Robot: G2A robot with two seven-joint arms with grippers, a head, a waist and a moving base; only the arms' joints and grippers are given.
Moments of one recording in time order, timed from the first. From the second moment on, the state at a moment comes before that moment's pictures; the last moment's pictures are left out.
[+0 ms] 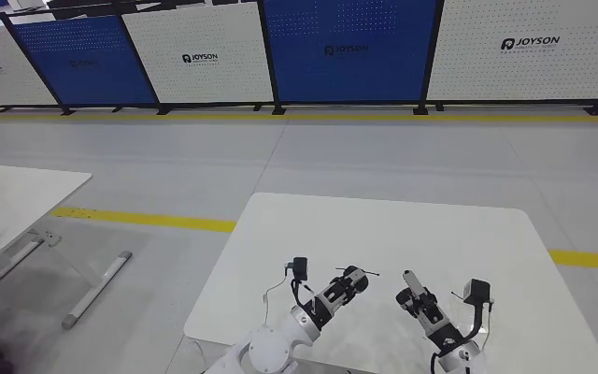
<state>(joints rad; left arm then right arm) 1.53 -1.21 -0.99 -1.74 -0.18 -0.18 -0.06 -1.68 -1.15 1.21 -1.86 0.09 -0.17 0.19</state>
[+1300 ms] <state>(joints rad) 1.51 -1.21 -0.96 -1.70 -0.05 -0.14 -0.01 -1.68 -1.12 1.41 -1.95 0.05 0.01 0.41</state>
